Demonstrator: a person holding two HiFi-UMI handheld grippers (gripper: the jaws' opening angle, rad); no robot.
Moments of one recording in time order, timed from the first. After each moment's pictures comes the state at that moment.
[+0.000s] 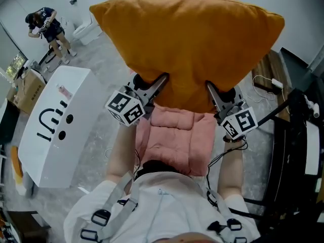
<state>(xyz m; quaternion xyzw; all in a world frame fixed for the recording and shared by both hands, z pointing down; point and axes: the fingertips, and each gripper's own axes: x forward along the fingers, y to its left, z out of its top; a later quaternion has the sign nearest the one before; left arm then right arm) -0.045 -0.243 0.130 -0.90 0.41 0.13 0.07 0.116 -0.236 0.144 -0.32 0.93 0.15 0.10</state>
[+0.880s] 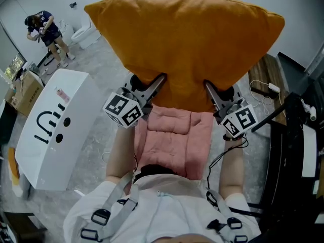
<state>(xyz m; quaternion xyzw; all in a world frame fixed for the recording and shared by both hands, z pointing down) -0.049 -0.239 0.109 -0.89 0.41 0.14 0.10 0.113 -0.241 0.125 -0.30 0.93 0.16 0.11</state>
